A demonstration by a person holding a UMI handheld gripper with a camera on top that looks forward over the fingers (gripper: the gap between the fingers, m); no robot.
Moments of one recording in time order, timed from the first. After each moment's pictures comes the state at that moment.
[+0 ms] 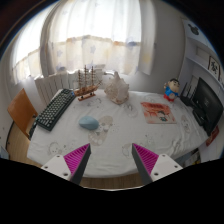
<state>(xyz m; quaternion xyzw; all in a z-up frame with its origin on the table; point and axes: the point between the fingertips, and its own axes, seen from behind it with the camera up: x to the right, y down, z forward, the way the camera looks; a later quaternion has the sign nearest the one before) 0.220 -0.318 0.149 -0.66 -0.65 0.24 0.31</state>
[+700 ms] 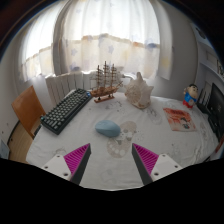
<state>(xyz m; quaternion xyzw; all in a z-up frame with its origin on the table) 0.157 -0.391 0.085 -0.61 -0.67 0.31 0.30</state>
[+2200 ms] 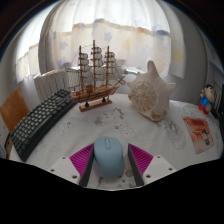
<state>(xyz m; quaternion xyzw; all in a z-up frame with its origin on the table) -0.036 -0.387 -0.007 -0.60 -0.67 0.32 0.30</state>
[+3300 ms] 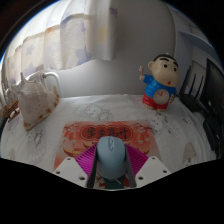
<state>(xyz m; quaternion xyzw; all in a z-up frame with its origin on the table) -0.096 0.054 -0.015 -0.68 -0.61 0.25 0.32</state>
